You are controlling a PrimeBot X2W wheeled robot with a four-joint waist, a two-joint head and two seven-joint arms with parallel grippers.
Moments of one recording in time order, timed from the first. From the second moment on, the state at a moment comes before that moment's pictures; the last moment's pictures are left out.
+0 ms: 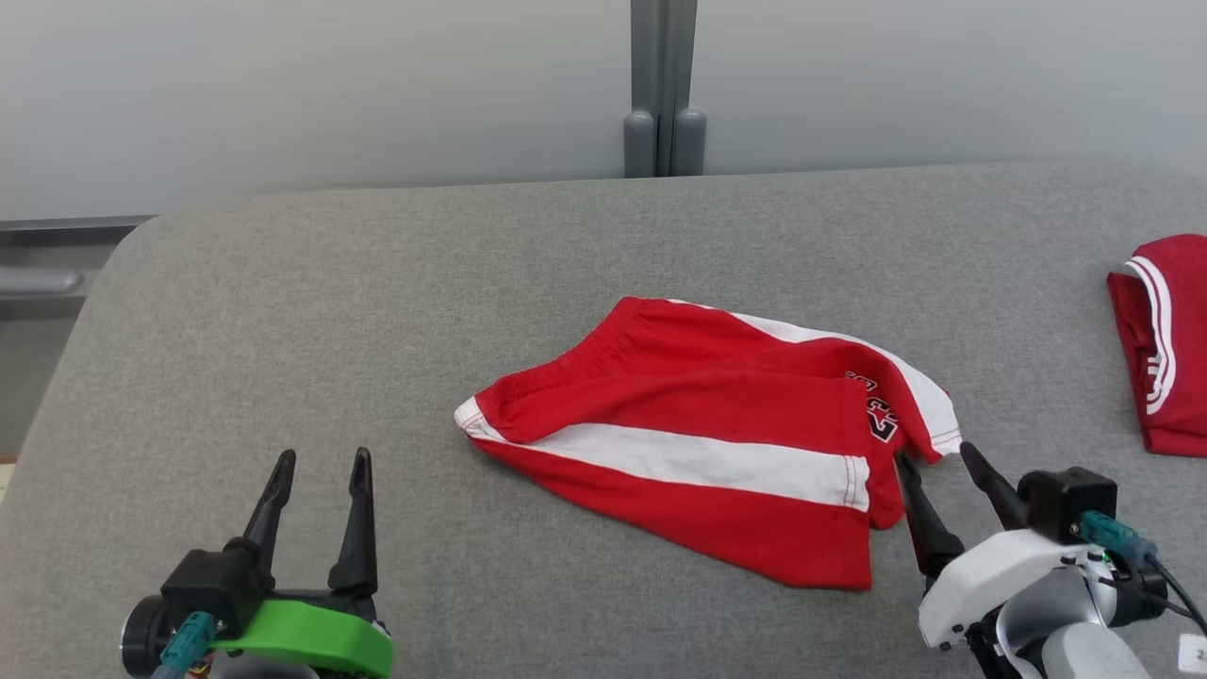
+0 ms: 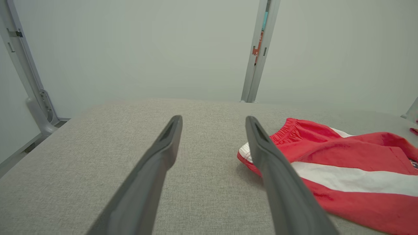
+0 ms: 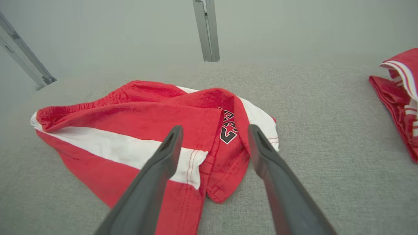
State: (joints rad) left arm -0.02 0.12 -0.10 0.20 -0.29 -0.11 -0.26; right arm -0.02 -0.13 0.06 0.18 0.25 0.13 -0.05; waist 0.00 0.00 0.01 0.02
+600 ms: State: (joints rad) left arm -0.06 0.10 -0.12 0.22 -0.28 -0.12 -0.26; right arm -0.25 -0.05 -0.08 0.52 0.18 0.13 0.29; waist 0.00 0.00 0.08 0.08
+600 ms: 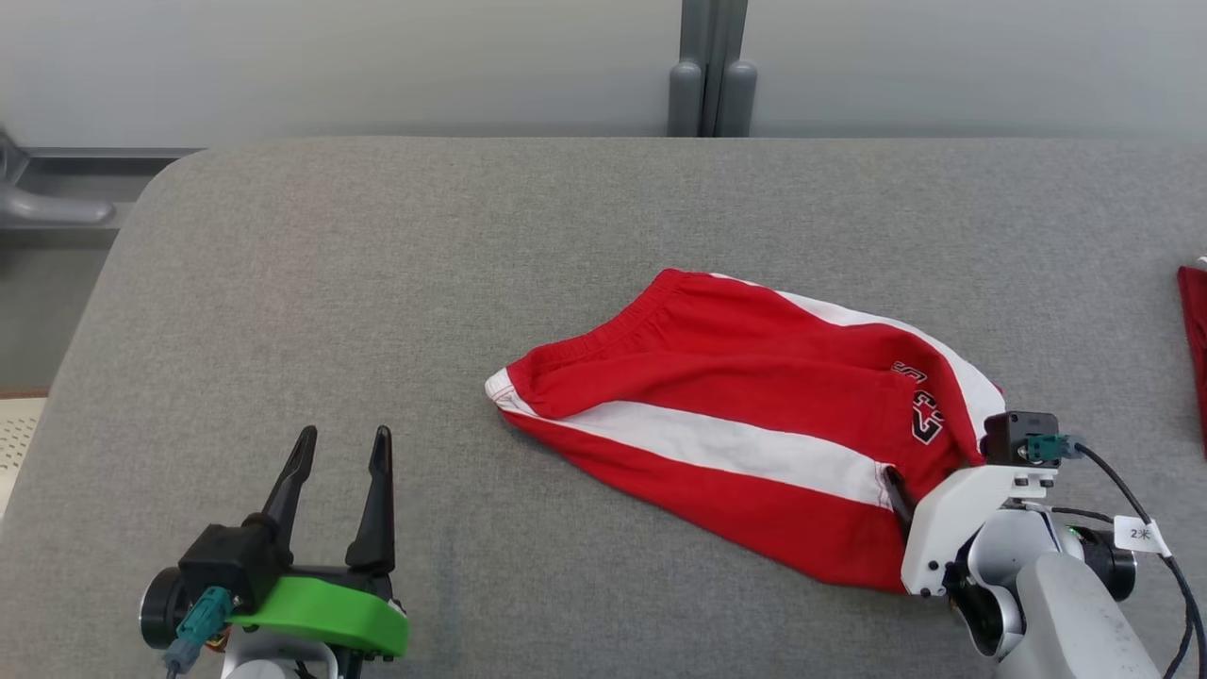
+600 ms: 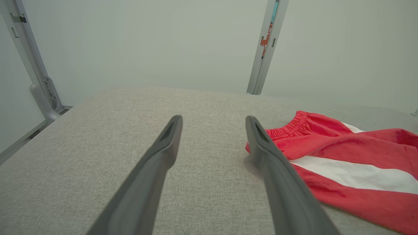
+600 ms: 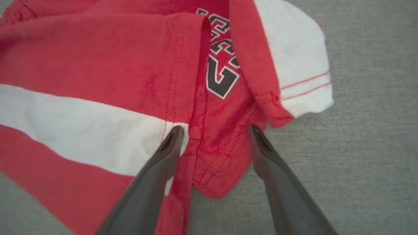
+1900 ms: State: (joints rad) left arm -0.08 0.11 -0.13 0.23 -0.29 -0.13 -0.26; right arm -0.48 -0.21 -0.18 0.66 -0.08 0.13 0.17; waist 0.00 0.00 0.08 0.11
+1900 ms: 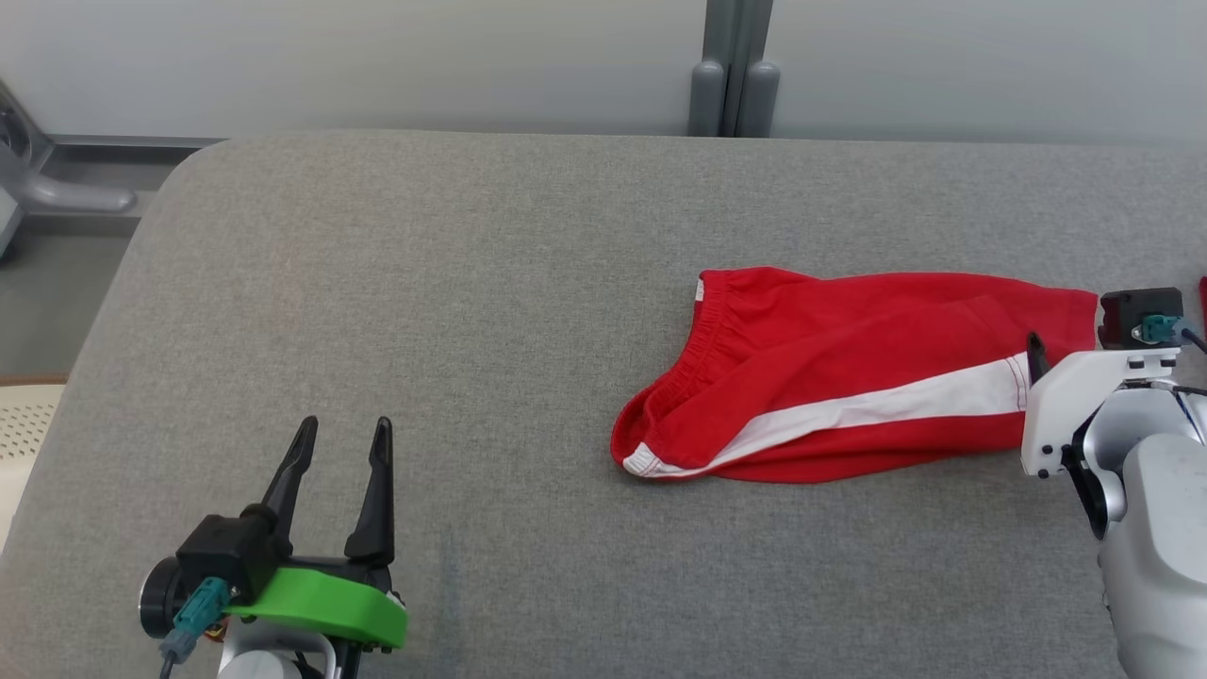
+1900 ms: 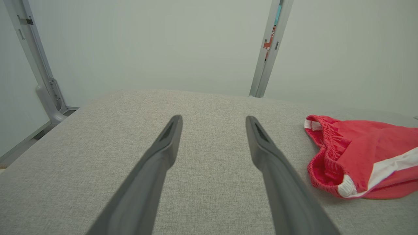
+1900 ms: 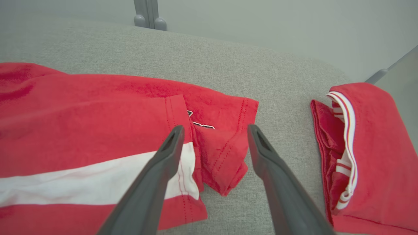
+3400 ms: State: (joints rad) left arm 0.01 0.08 -0.04 0.26 -0.25 -0.12 -0.26; right arm -0.04 -0.12 0.00 0.12 0.15 0.13 -0.11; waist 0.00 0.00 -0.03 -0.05
